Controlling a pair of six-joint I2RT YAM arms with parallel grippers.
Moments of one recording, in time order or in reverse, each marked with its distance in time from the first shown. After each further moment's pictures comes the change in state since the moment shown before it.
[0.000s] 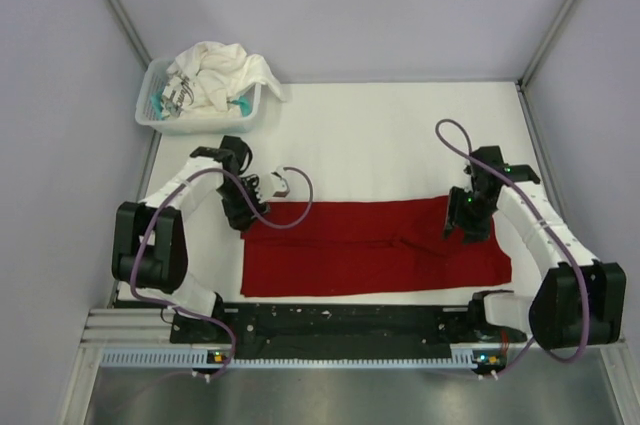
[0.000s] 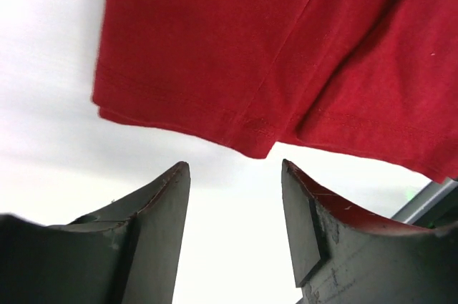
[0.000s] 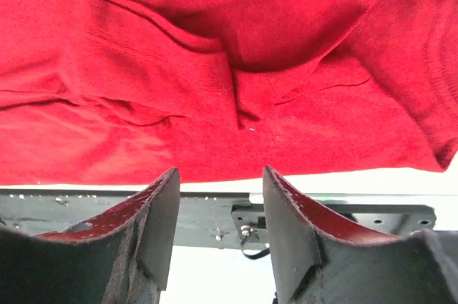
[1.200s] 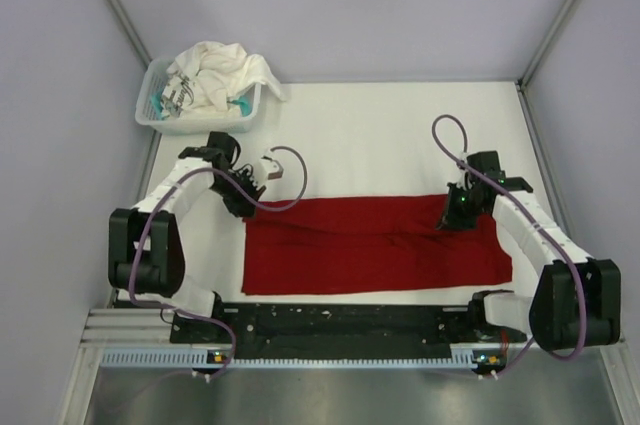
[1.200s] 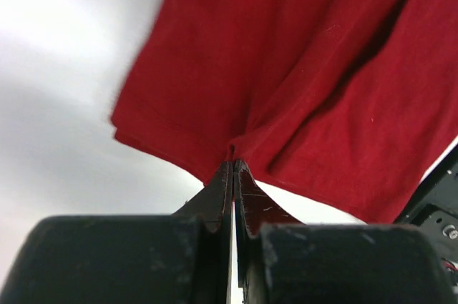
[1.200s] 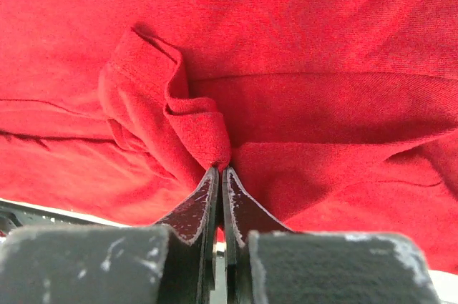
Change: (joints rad) left arm 0.074 -0.037 0.050 0.041 0.223 -0.185; right arm 0.001 -0.020 -0.089 0.318 -0.113 0.003
